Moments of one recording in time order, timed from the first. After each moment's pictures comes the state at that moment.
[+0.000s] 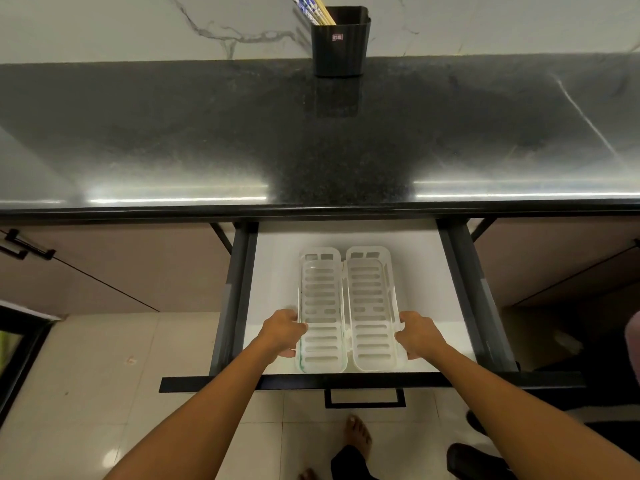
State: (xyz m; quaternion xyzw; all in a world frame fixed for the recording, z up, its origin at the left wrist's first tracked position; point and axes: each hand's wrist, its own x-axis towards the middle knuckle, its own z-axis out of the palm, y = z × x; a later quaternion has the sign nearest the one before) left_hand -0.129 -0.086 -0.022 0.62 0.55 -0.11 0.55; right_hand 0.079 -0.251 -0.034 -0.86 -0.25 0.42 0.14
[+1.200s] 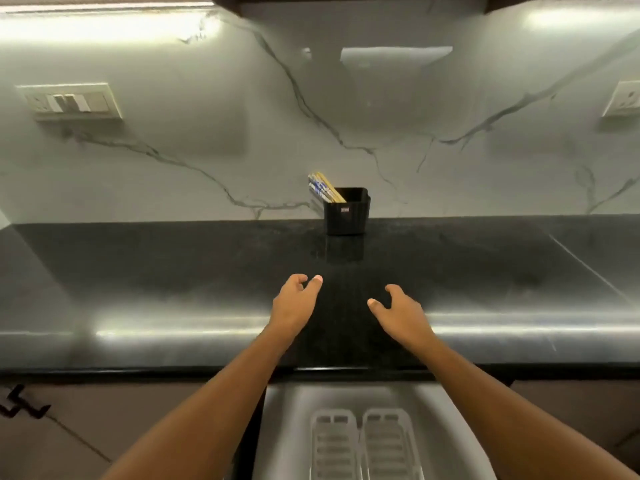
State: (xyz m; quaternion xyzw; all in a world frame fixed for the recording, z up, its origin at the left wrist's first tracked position) left_hand -0.001 0.069 0.187 0.70 0.47 0.24 0.49; right_hand 0.141 -0.059 0.183 -0.86 -0.34 0.20 0.33
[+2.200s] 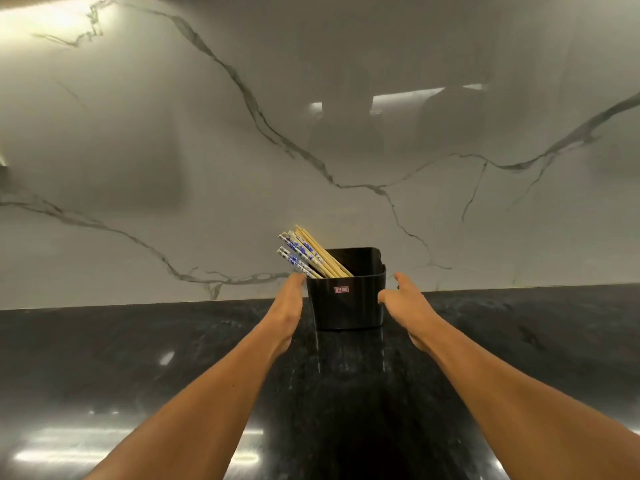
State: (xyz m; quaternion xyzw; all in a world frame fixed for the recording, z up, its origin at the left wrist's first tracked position) left_hand 0.249 0.324 0.149 0.63 0.41 0.29 0.60; right_hand 0.399 0.223 0.140 -0.75 -0.29 0.28 0.52
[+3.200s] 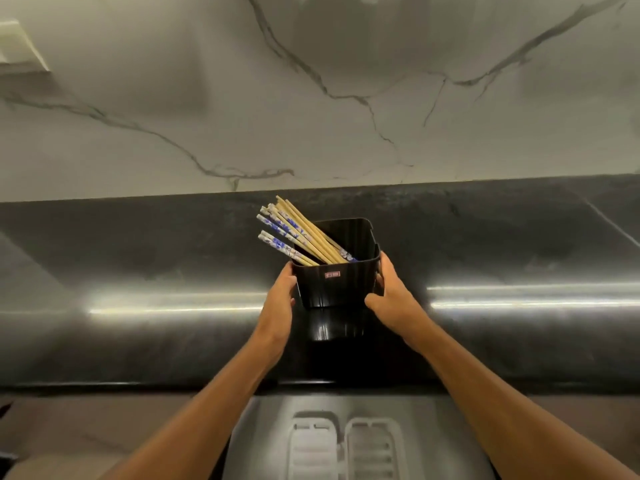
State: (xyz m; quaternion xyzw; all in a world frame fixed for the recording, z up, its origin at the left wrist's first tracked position) left_hand 0.058 0.069 0.147 0.63 0.34 0.29 0.64; right_hand 0.218 -0.024 0.138 -0.72 -0.37 0.36 0.46
